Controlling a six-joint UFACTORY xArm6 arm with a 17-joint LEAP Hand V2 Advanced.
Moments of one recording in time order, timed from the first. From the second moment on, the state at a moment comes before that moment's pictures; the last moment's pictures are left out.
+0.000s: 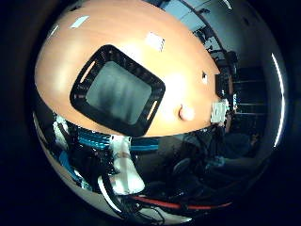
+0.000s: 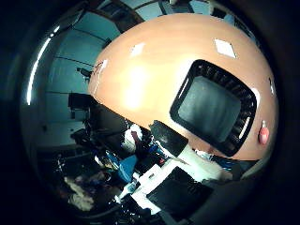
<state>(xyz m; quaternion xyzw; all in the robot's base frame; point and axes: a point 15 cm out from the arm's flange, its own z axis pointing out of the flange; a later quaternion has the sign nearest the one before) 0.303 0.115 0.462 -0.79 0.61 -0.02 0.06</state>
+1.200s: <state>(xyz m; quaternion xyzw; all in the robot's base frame) 0.405 -0.284 0.392 -0.69 0.72 -0.04 -0.01</state>
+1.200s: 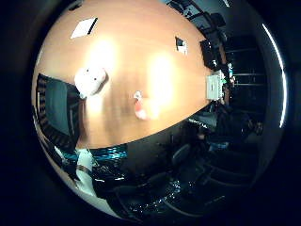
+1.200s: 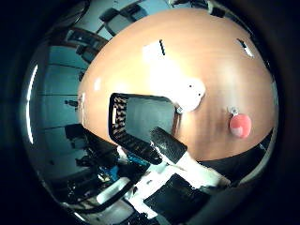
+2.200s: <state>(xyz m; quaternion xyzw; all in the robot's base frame) 0.458 -0.355 0.350 -0.75 0.64 -0.13 -0.12</state>
